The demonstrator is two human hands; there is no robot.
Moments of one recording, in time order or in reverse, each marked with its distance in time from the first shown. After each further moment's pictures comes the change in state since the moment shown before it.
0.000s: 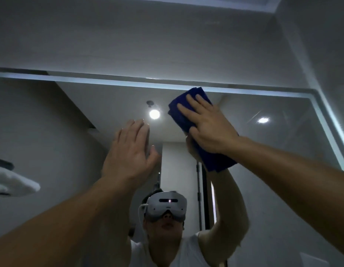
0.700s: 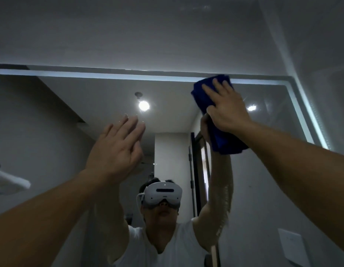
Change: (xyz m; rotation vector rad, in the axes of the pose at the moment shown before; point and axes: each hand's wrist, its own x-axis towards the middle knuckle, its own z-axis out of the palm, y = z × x) left_hand 0.002 0.004 0.004 0.132 -0.055 0.188; right_hand -0.028 0.073 -0.016 -0.010 0.004 0.325
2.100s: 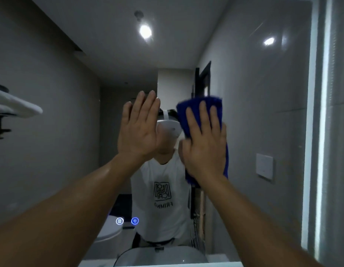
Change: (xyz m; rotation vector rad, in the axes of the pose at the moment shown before) left_hand -0.115 0.111 0.023 -0.031 0.006 -0.134; right_hand -0.256 -0.090 0.063 0.156 0.088 0.092
